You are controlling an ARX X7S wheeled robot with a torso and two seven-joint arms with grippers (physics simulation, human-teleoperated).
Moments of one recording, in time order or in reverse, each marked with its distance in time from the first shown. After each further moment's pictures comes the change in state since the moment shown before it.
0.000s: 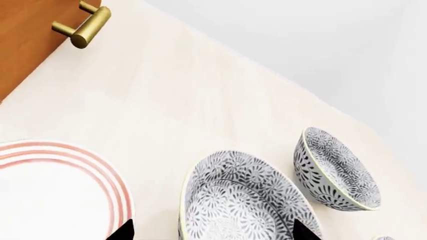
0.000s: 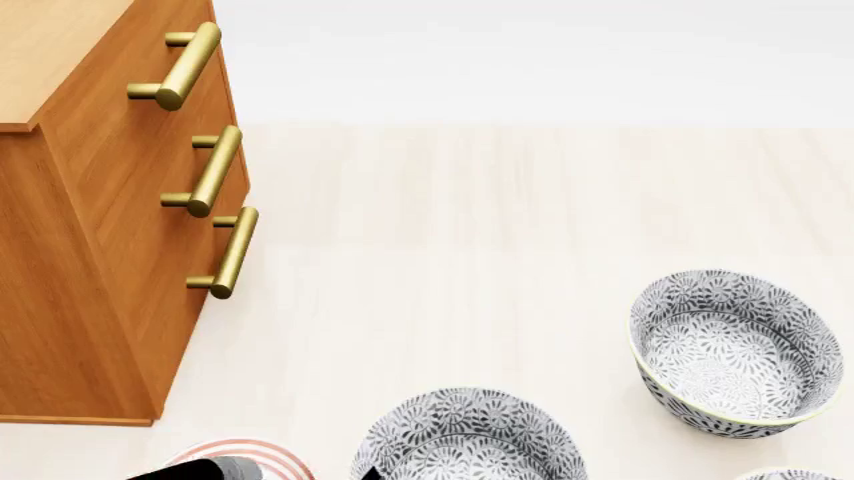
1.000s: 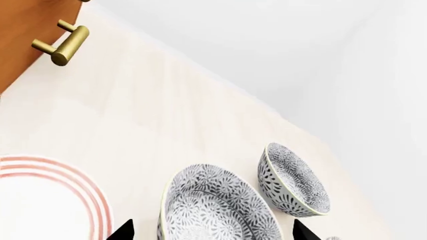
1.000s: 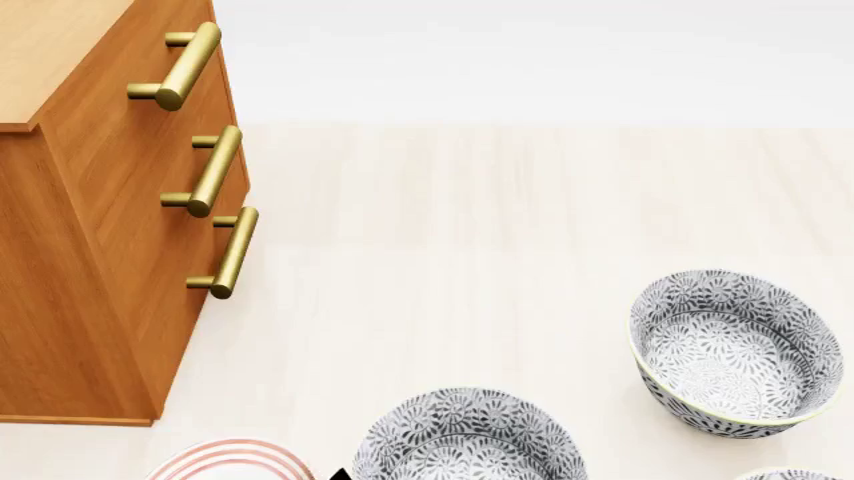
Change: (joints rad) left arm 0.114 -0.061 -0.094 0.135 -0.035 0.041 0.163; right arm 0.000 0.000 -0.008 -0.005 0.001 0.010 0.020
